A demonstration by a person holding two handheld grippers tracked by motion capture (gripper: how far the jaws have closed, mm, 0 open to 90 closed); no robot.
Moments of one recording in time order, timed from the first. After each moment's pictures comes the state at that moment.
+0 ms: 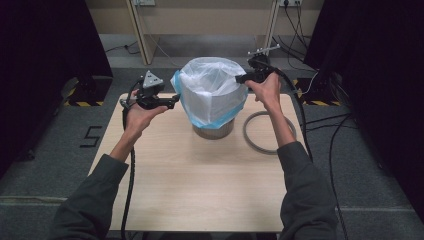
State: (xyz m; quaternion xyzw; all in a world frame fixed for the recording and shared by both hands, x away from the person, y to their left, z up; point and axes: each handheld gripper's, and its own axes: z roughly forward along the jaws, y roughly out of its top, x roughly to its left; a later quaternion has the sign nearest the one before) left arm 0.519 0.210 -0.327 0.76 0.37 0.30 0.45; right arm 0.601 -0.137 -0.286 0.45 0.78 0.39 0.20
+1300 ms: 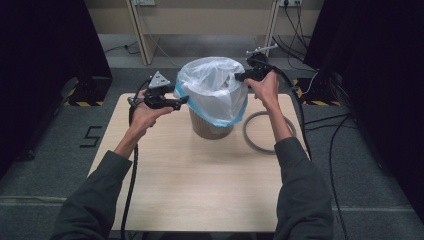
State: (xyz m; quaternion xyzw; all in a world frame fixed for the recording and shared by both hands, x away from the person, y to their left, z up) left arm 0.535 0.195 -0.341 0.77 0.33 0.25 0.48; right arm 0.616 -0.136 -0.295 0.43 0.78 0.40 0.20
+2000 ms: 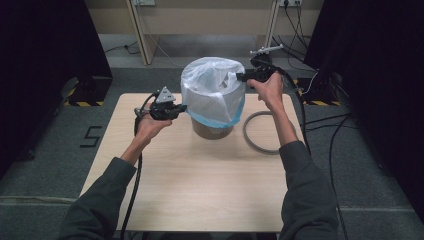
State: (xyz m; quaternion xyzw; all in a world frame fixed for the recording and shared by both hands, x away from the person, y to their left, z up) left arm 0.534 0.192 -0.393 0.81 0.30 0.25 0.44; right arm 0.603 -0.144 -0.288 0.42 0.78 0.42 0.20
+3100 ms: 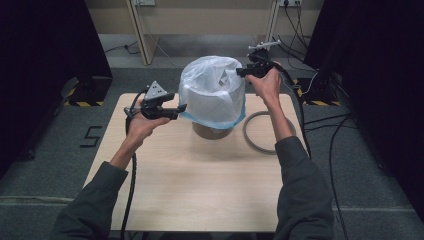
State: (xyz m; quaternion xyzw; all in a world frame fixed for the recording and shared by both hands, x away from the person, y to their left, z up) left arm 0.503 0.203 -0.348 0.77 0.31 0.26 0.49; right arm 0.608 -0.137 -0.277 0.43 0.77 0.41 0.24
